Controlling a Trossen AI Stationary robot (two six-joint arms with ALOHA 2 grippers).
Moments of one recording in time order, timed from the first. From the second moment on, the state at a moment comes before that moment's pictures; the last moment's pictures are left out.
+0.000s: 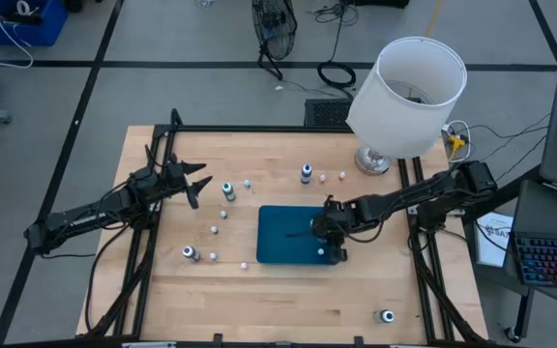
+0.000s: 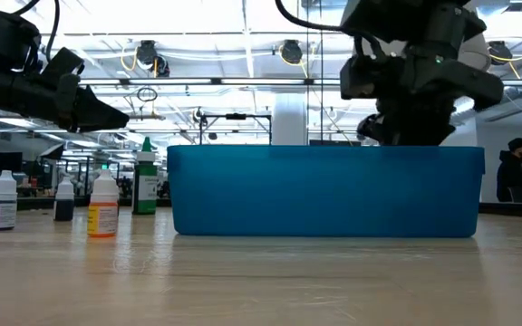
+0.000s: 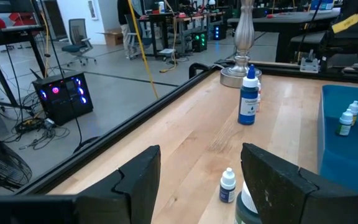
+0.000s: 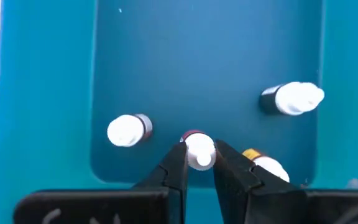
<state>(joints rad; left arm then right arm) 0.44 0.20 0.01 0.08 -0.05 0.04 0.17 1.57 0.90 -0.49 0.00 0.16</state>
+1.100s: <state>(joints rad) 0.44 0.20 0.01 0.08 -0.05 0.04 0.19 1.48 0.93 -0.46 0.00 0.20</state>
